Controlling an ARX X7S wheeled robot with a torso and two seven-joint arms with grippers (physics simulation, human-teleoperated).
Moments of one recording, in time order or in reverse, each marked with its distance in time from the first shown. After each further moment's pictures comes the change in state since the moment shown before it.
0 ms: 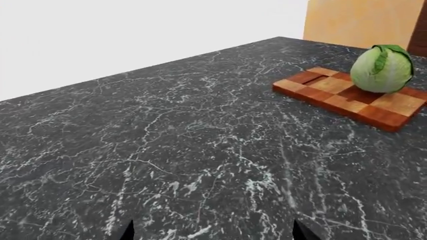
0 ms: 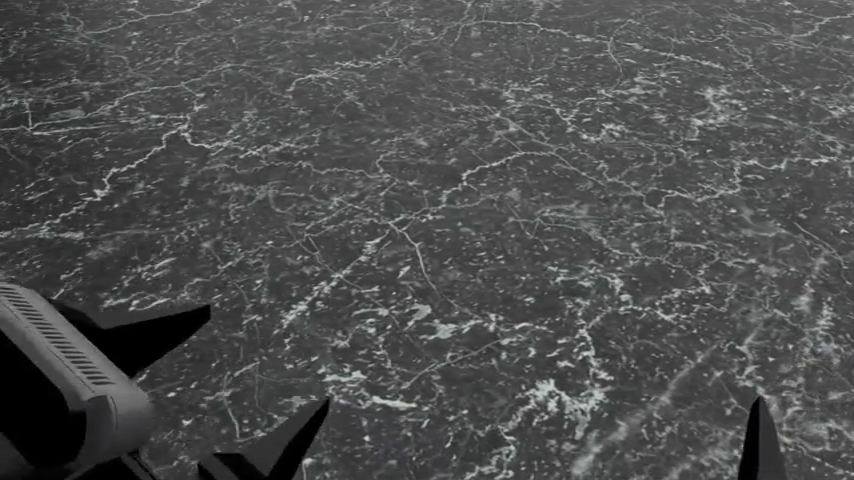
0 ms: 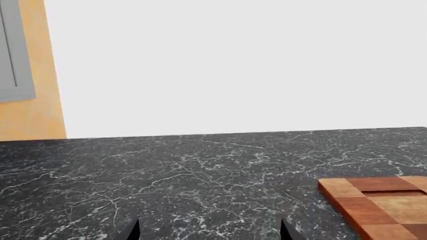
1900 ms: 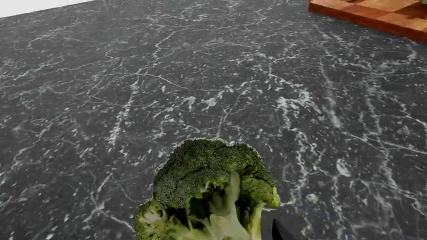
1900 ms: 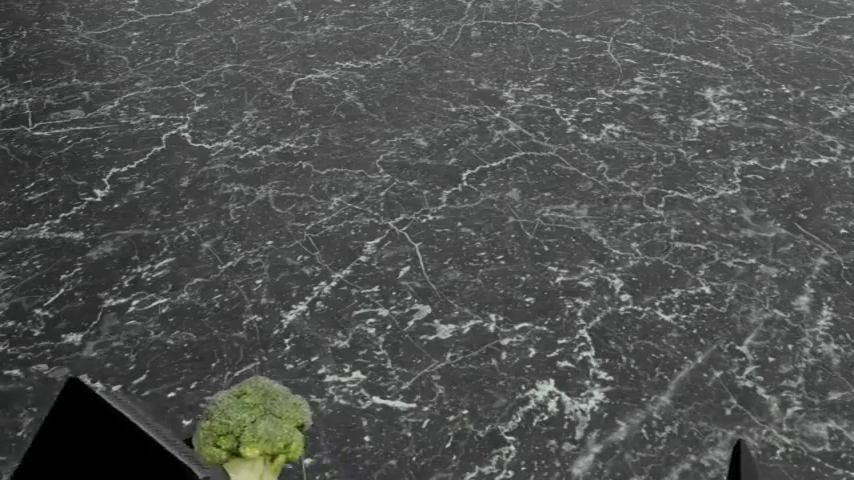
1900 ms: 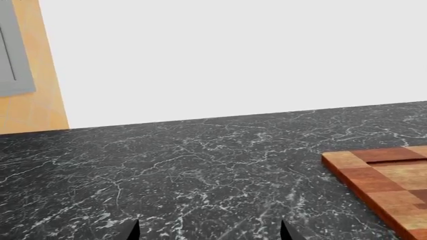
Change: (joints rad) left arm 0.246 -0.015 0.138 -0.065 0.353 0.037 0.147; right arm -0.049 -0.093 -0.094 0.062 -0.122 -0.069 -0.087
